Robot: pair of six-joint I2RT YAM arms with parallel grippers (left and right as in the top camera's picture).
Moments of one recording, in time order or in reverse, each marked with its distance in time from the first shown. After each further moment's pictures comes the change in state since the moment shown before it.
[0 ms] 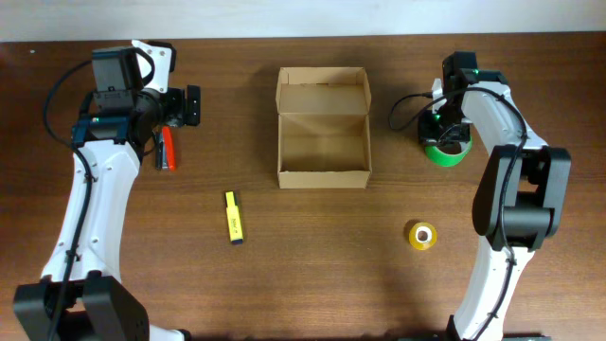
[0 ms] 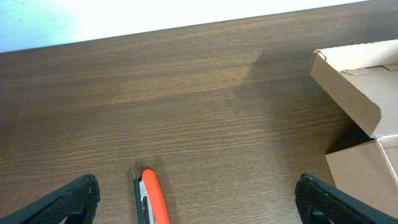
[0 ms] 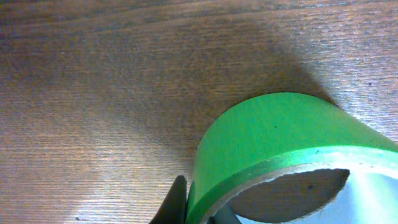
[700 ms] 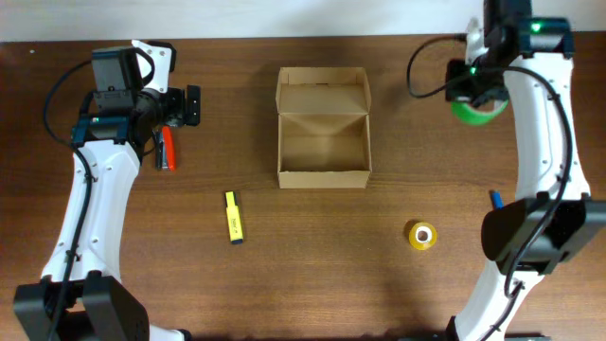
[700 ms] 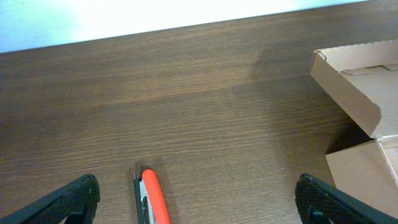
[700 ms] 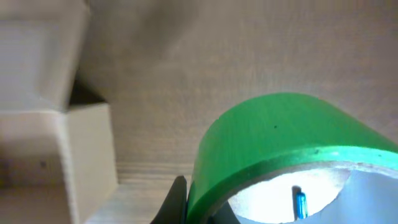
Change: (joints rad) left arm 0.000 0.000 0.000 0.000 0.000 0.000; right arm 0.026 -0.174 0.495 -0.415 0.001 0.004
